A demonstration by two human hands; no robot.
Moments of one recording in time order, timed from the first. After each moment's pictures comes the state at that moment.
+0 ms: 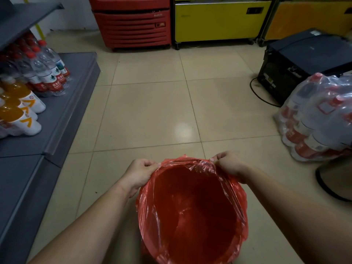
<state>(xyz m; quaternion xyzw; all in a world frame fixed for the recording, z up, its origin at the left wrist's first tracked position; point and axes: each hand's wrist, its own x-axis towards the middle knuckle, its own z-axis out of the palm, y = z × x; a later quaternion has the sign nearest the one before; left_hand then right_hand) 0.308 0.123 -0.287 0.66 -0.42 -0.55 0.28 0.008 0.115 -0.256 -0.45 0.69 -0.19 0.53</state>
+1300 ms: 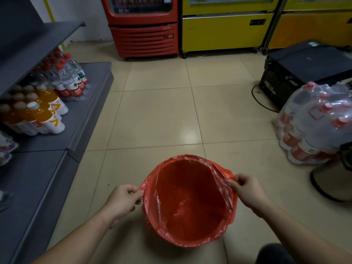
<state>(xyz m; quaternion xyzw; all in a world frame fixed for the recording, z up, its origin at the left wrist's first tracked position) 0.350 0.247 -0.249 0.74 -0.41 -0.48 0.24 -0.038 0.225 -0.259 -0.49 0.74 -0.26 0.38</state>
